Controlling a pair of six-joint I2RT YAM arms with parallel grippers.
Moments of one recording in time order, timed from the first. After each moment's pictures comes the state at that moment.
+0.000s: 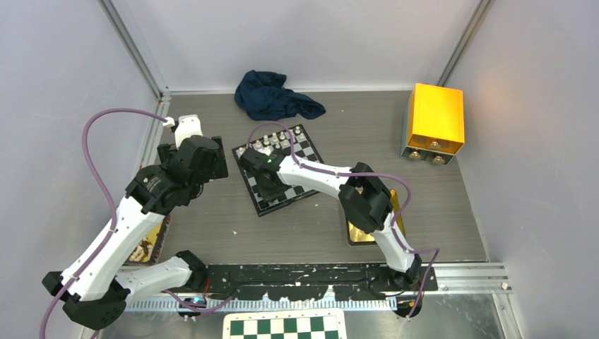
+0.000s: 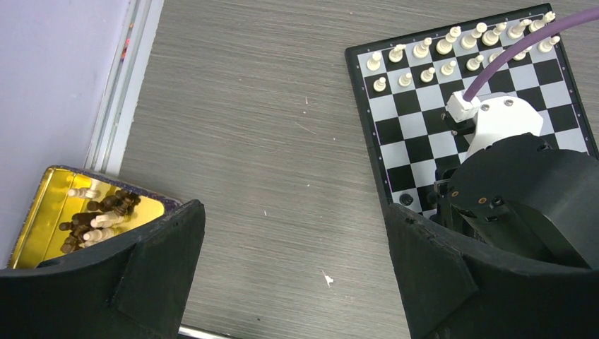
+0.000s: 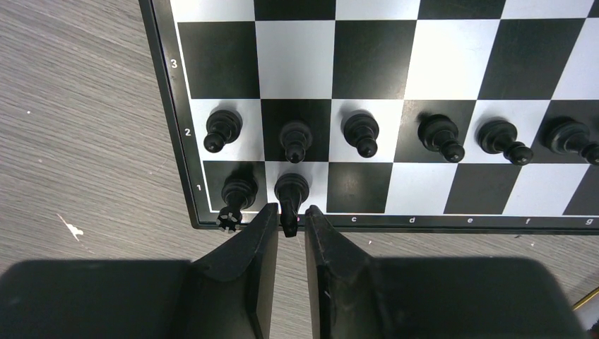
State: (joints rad) left arm -0.66 0.99 1.30 -1.10 -0.72 -0.55; right arm 1.02 2.16 1.80 -0.87 0.18 0.58
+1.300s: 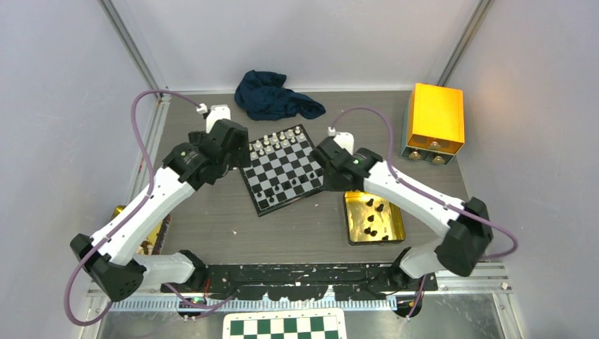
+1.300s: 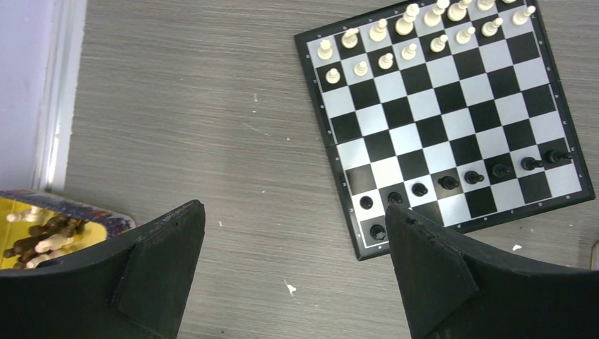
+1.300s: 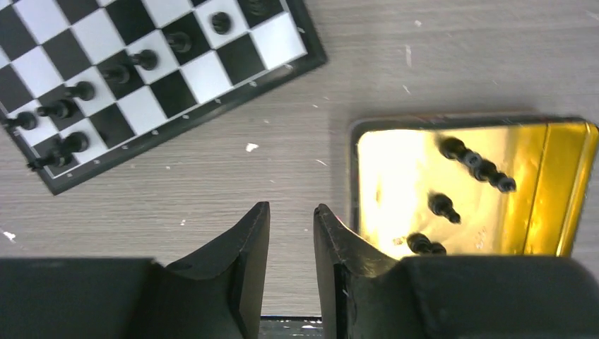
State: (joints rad) left arm -0.66 1.21 1.35 -1.00 -0.63 -0.55; right arm 0.83 1.47 1.25 -0.91 0.38 0.74
